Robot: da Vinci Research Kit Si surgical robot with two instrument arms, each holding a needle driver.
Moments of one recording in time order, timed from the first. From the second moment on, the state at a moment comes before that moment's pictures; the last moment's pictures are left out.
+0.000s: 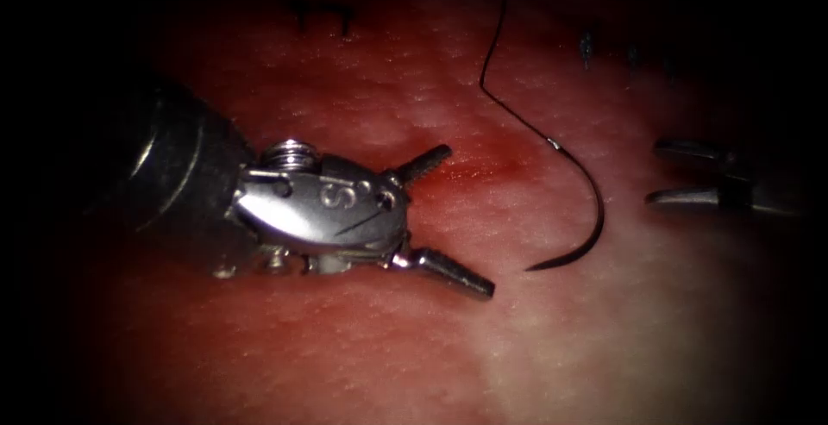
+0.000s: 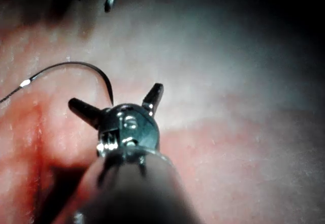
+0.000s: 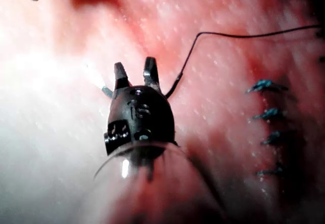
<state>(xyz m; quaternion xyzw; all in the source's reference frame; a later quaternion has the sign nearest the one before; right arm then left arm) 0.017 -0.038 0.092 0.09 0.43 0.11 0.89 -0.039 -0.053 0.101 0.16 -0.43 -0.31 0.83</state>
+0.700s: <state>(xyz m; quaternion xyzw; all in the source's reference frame) 0.016 -0.038 0.092 0.09 0.37 0.13 0.92 -0.046 -0.055 0.110 0.23 -0.34 -0.29 0.86</state>
